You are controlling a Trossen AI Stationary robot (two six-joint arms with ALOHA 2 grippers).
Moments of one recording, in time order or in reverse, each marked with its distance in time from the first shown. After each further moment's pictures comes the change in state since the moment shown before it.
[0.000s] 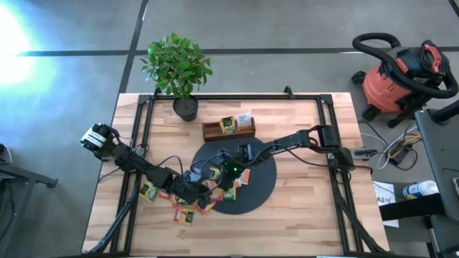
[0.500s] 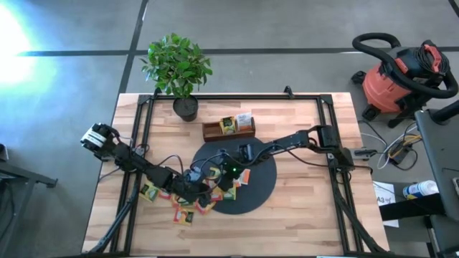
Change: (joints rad) left arm 0.010 -0.001 -0.002 0.000 -0.034 -0.004; right arm 0.001 0.014 0.000 0.053 -0.059 0.042
